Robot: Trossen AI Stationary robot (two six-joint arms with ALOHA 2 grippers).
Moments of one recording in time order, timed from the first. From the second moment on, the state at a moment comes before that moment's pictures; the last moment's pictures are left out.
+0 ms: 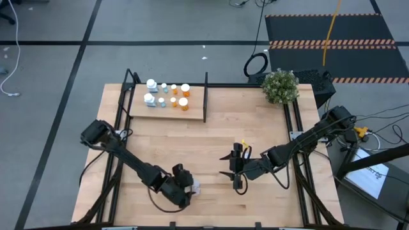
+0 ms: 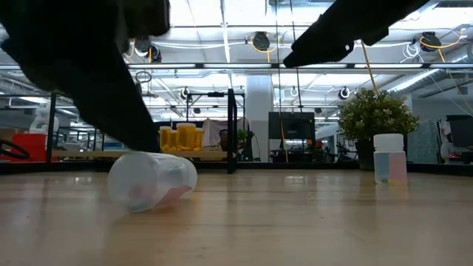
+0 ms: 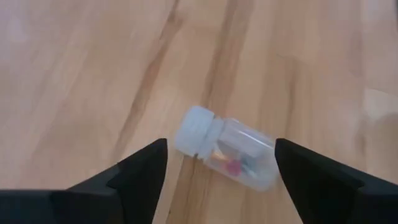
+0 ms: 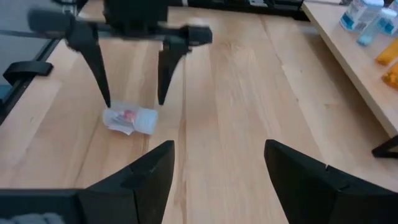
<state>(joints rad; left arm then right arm) -0.61 1.83 1.02 -0.13 -0.39 -0.78 0.49 1.50 0.81 0.08 0.50 0.22</state>
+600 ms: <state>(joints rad) -0.54 1.91 1.02 0.01 -0.26 -0.73 0.49 1.50 0.80 0.08 0.49 0.28</state>
